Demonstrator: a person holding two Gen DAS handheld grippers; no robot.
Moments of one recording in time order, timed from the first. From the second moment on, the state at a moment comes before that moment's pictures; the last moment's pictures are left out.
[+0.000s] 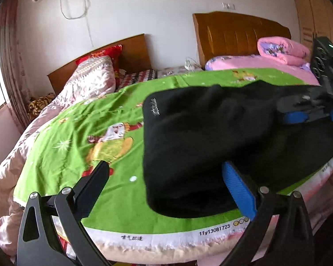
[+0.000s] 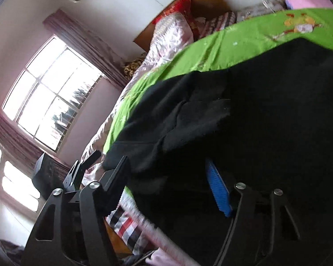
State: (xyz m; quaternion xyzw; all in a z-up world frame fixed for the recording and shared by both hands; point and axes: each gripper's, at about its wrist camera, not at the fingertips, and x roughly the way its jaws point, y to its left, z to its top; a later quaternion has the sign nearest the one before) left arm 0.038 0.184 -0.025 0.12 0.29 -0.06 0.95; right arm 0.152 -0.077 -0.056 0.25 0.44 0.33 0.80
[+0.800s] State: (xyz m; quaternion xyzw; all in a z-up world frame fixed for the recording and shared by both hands) left arm 0.027 0.196 -0.038 0.14 0.33 -0.12 0.93; right arm 0.129 -0.097 -0.070 0.30 0.43 0.31 0.79
